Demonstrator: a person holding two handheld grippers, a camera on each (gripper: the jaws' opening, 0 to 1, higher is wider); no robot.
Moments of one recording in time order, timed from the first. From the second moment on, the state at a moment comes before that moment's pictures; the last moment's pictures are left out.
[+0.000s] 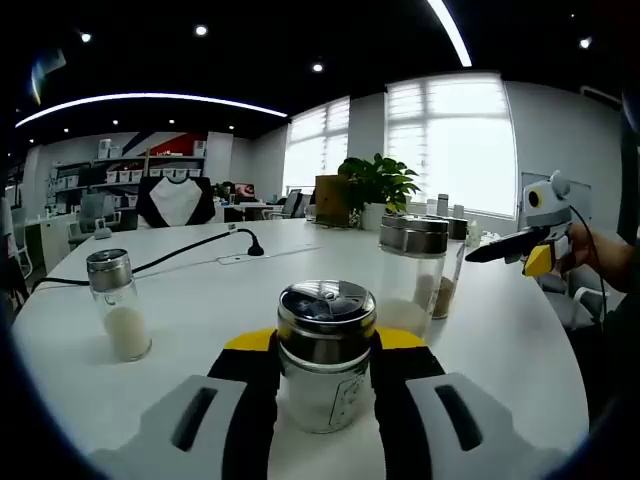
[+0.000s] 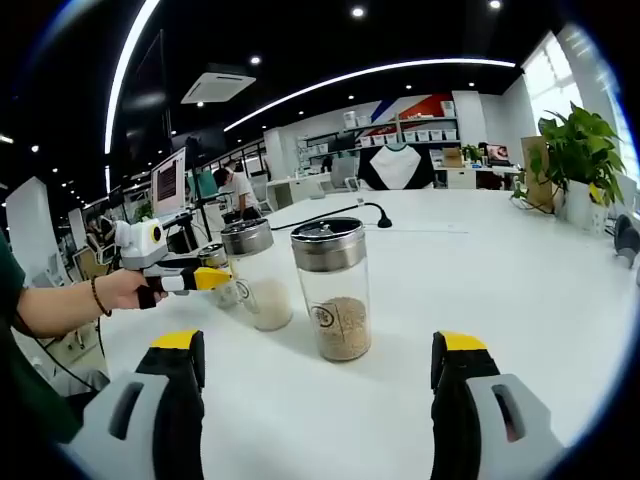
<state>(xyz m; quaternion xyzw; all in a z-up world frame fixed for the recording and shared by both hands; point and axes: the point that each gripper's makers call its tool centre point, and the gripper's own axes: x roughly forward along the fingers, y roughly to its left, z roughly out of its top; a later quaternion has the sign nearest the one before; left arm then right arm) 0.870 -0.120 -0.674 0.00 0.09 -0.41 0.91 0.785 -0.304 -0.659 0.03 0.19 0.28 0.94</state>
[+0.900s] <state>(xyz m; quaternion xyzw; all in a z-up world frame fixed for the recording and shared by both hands) 0.866 -0.128 -0.676 0.00 0.10 -0.50 0.86 0.783 -0.309 -0.662 0.03 0.19 0.28 0.94</state>
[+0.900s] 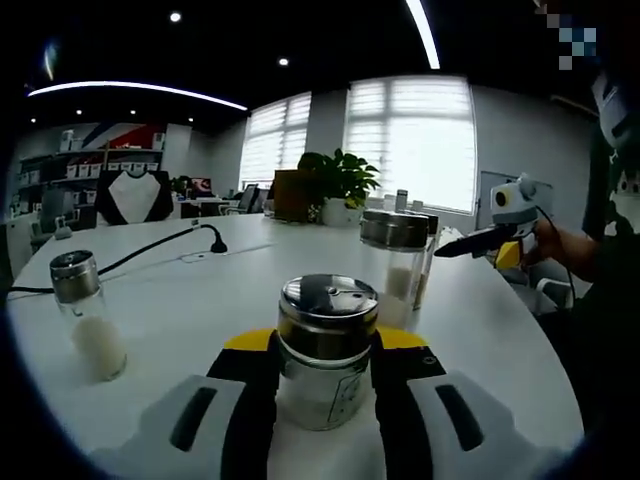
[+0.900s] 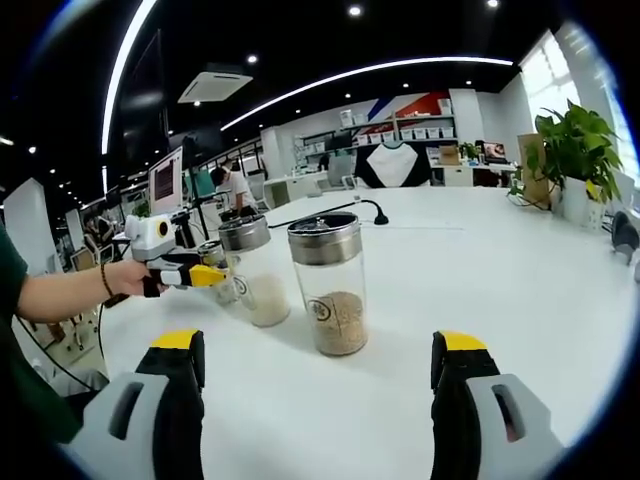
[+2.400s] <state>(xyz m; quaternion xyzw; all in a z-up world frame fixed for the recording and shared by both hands) 0.828 -0.091 -0.630 0.02 0.04 -0.37 0.93 0.786 -0.310 -0.660 0.03 0.19 0.27 0.94</state>
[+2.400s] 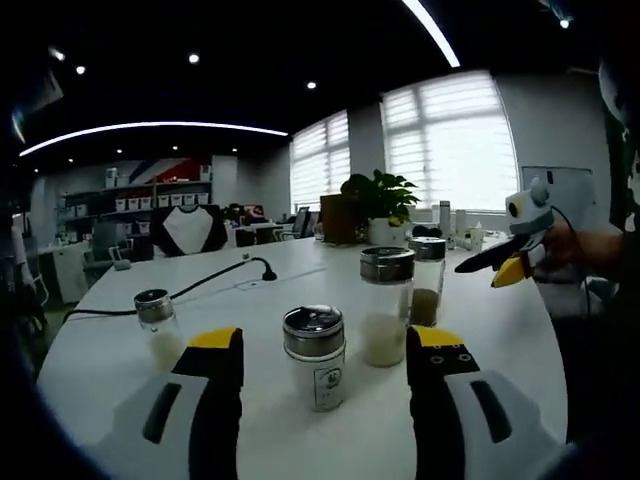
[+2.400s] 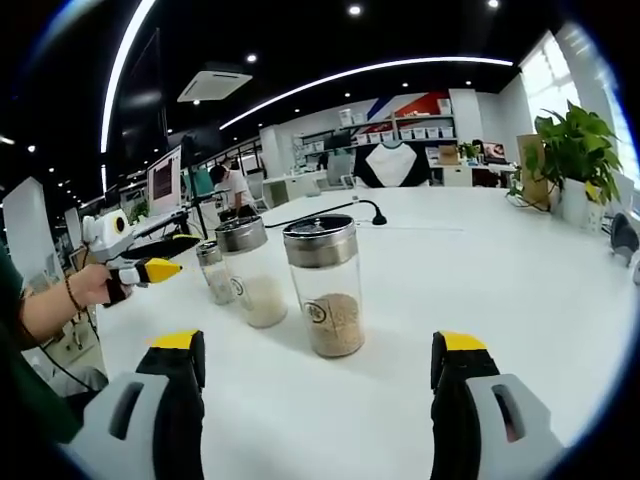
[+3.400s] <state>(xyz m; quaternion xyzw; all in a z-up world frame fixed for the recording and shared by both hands) 0.793 -0.064 -0.594 0.00 0.00 -0.24 0.97 0.783 -0.304 -0.657 0.03 0.19 0.28 0.94</state>
